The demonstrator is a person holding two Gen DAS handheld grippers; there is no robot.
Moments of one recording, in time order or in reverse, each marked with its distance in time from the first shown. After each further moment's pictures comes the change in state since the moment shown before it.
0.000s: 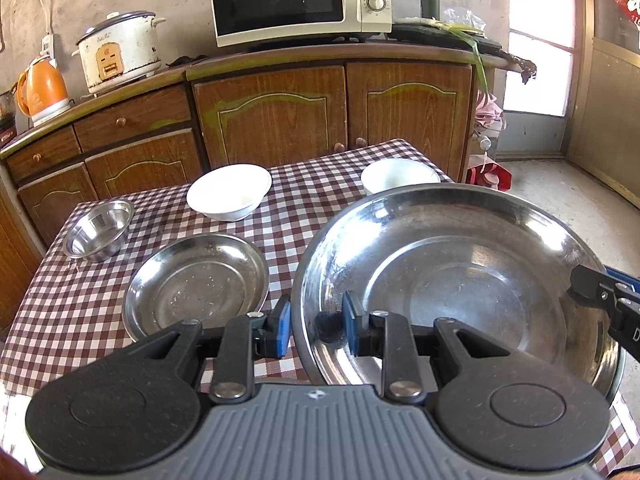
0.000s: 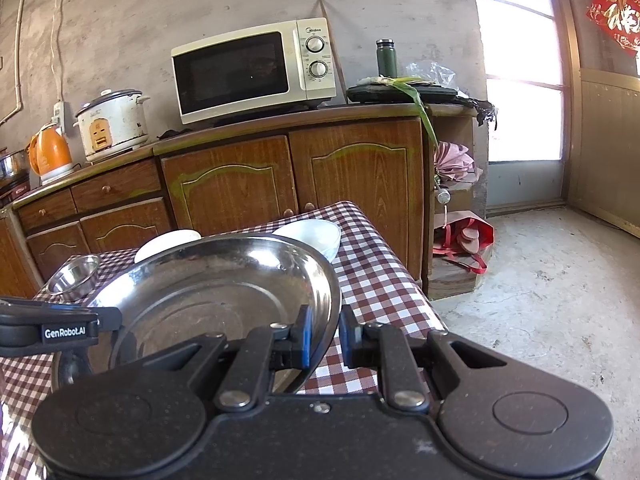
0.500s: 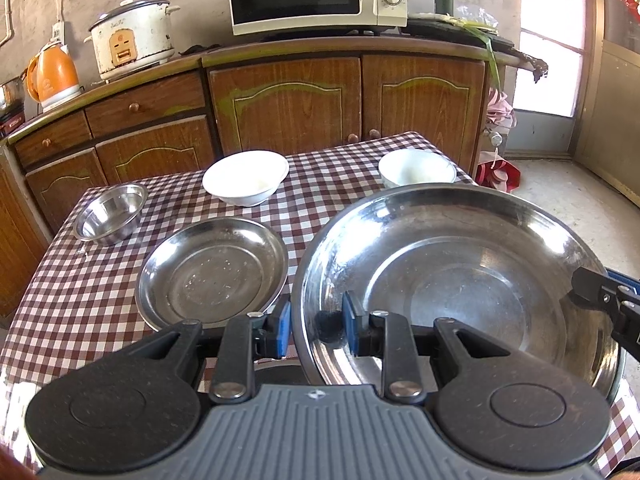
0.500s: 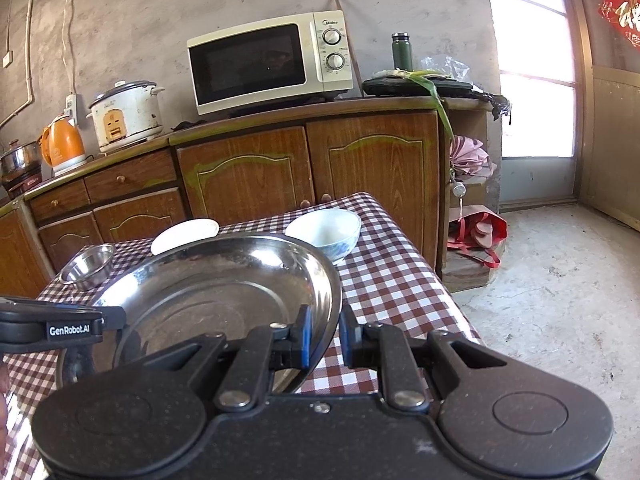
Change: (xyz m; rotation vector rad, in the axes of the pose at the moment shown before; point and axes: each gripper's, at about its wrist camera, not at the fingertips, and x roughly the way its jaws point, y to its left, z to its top) left arm -0.001 0.014 -0.009 -0.024 0.017 0.016; right arm 0.000 0.013 -0.007 -0.012 0.021 0.037
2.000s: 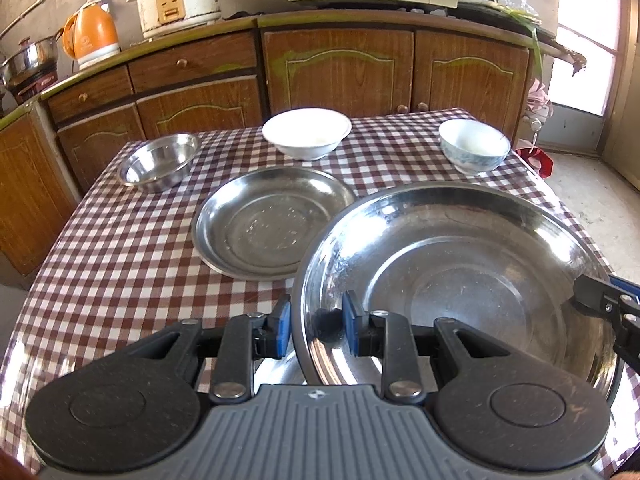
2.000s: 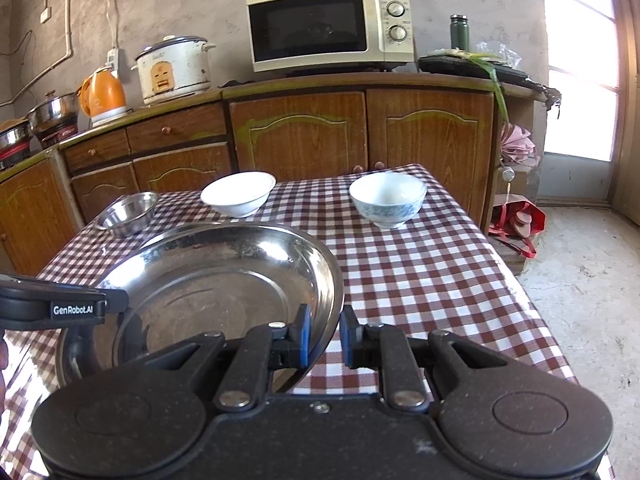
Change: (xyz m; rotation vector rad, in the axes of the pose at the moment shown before) left arm -0.006 0.057 -0.035 -0.065 0.071 0.061; right arm 0.007 0.059 -0.034 -0.099 0.081 0.085
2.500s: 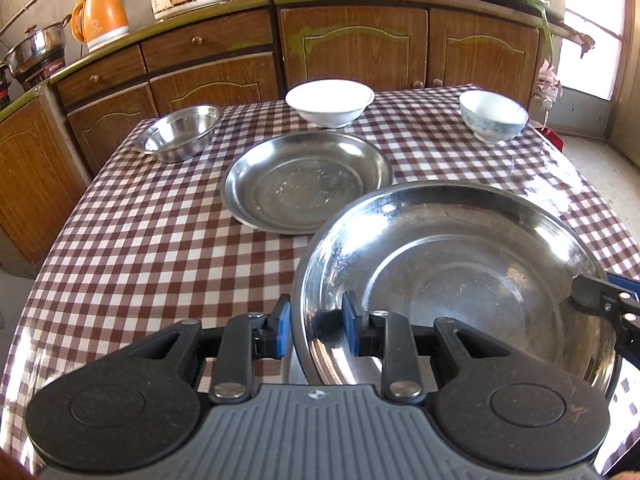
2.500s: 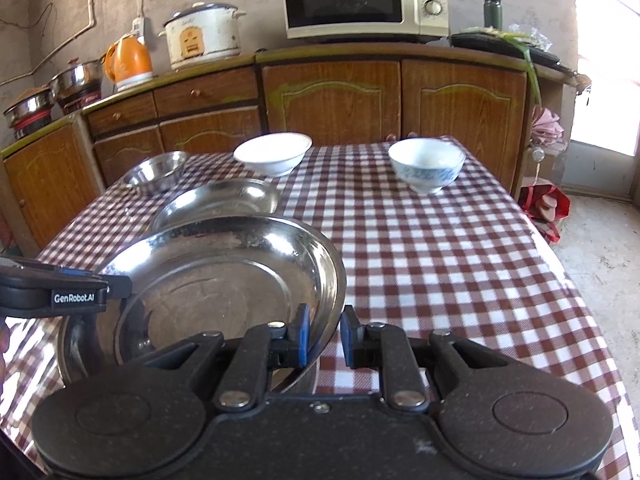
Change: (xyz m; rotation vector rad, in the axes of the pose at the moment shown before) left arm 0.005 0.029 -0.029 0.013 0.041 0.020; right arm 0.008 0.028 -0.027 -0.050 0.083 0.061
